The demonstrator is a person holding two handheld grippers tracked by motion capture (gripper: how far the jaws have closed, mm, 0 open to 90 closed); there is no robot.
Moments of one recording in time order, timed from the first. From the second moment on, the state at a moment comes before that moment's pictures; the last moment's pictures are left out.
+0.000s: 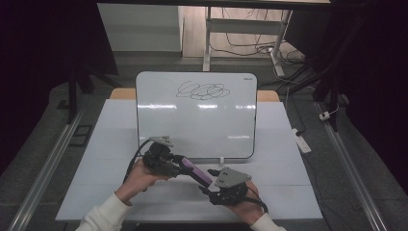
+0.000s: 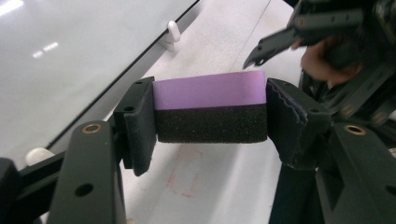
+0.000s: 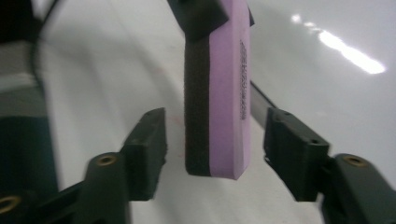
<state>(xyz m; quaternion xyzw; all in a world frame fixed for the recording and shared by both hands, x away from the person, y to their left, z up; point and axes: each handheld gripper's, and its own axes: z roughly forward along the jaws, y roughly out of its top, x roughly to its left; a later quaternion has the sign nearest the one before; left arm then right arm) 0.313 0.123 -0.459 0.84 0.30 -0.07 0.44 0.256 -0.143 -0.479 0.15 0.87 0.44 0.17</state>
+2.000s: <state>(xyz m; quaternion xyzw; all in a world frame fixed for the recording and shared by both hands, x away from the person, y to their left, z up) 0.280 0.144 -0.459 0.84 0.27 0.02 0.47 0.292 -0.165 -0.465 0.19 0.86 0.48 0.01</state>
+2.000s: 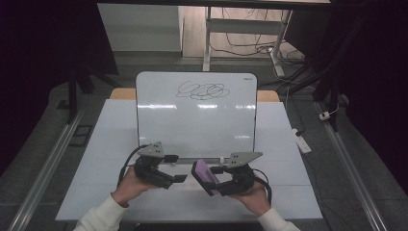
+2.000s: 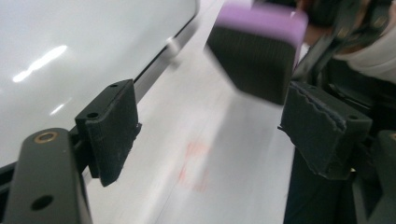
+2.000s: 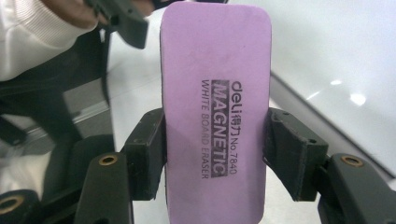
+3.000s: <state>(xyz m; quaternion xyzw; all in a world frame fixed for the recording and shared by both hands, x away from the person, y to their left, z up) 0.239 0.246 -0.503 0.78 0.44 0.09 0.43 0.290 -0.190 -0.451 0.26 0.80 0.50 0.18</state>
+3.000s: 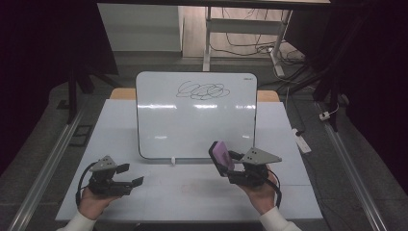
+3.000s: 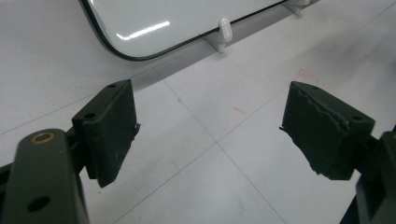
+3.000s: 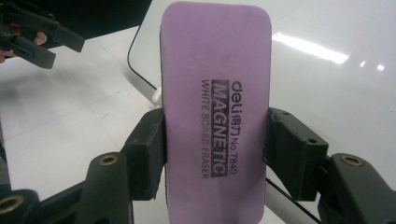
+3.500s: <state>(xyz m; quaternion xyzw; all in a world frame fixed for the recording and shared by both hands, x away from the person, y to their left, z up) 0.241 0.243 -0.507 0.79 0.44 0.09 0.42 0.301 -0.196 -0.429 0.28 0.78 0.50 0.24</state>
